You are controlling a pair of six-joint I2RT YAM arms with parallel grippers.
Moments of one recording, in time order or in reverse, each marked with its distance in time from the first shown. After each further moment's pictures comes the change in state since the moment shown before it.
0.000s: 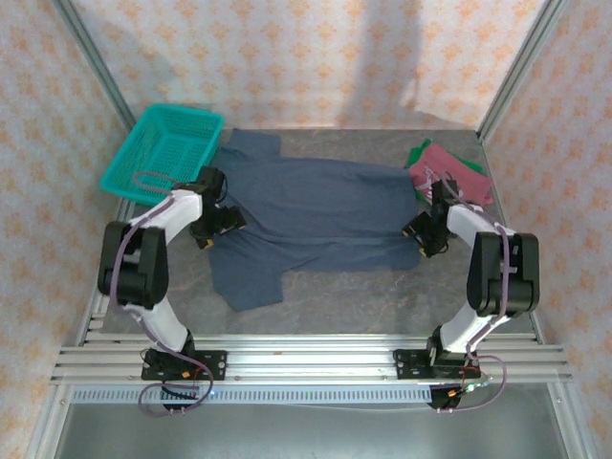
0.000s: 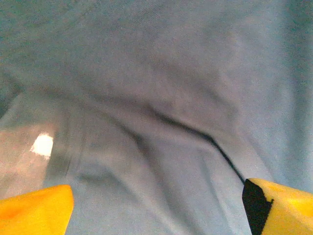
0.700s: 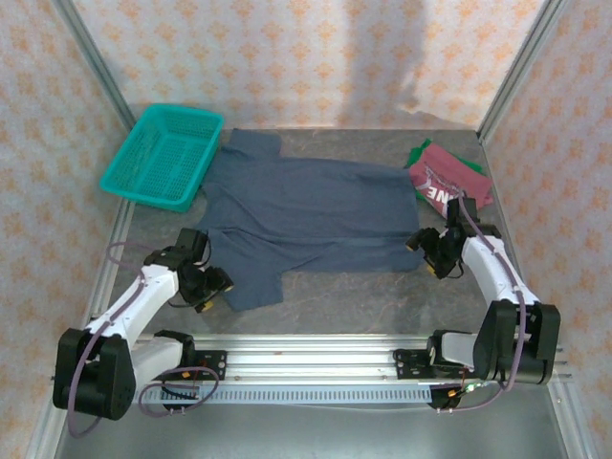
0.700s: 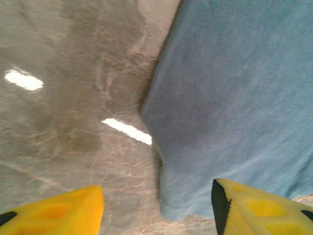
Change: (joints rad) left arm -0.028 -0.577 -0.578 -0.076 0.159 -0.199; right arm -0.047 -0.372 -0.176 -0.176 -0.087 -0.089
